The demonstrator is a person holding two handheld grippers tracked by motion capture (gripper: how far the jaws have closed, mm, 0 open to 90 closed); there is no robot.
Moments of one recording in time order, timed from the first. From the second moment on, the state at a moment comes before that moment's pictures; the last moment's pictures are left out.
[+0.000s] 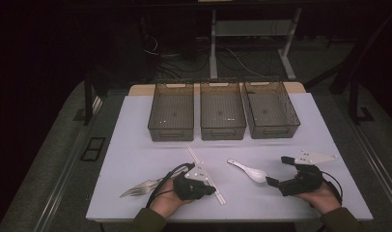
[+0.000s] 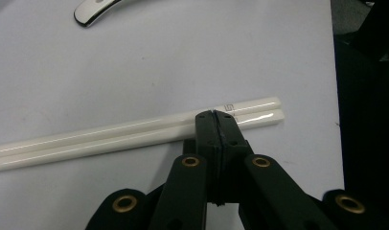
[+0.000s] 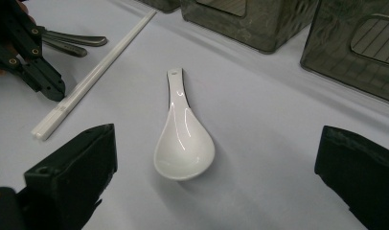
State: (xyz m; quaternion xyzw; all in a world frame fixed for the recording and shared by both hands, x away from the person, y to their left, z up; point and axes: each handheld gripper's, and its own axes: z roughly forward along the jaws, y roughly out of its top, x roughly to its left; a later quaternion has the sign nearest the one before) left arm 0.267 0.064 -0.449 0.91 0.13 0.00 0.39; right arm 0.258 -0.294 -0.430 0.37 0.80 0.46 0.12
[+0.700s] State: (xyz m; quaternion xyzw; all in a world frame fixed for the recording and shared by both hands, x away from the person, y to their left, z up) left arm 0.279 0.038 -0.451 0.91 0.12 -0.01 0.39; right arm 0.258 -0.295 -0.430 0.37 0.80 0.46 0.12
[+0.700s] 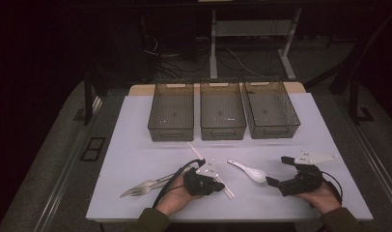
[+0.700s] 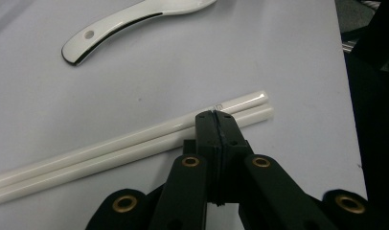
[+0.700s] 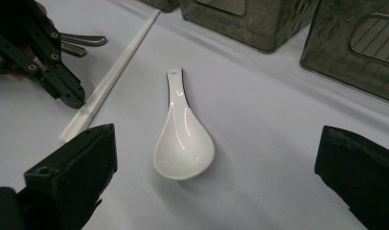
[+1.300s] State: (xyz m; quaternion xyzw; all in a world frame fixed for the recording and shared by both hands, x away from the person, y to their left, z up) left arm 0.289 0.015 -0.452 0.91 0.10 0.01 0.40; right arm 0.258 -0.295 -0.430 0.37 0.80 0.46 0.12
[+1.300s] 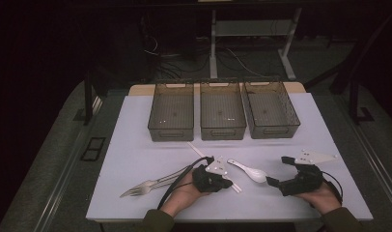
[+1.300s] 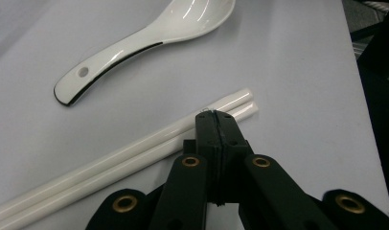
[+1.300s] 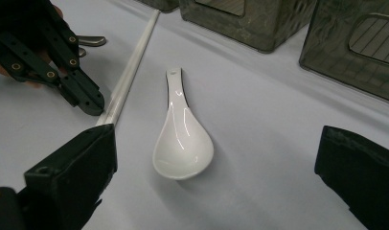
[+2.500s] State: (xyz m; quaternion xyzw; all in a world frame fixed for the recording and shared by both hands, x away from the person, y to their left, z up) left arm 0.290 0.033 -0.429 0.88 0.13 0.00 0.46; right arm 0.257 -0.298 -0.429 0.37 0.80 0.46 0.12
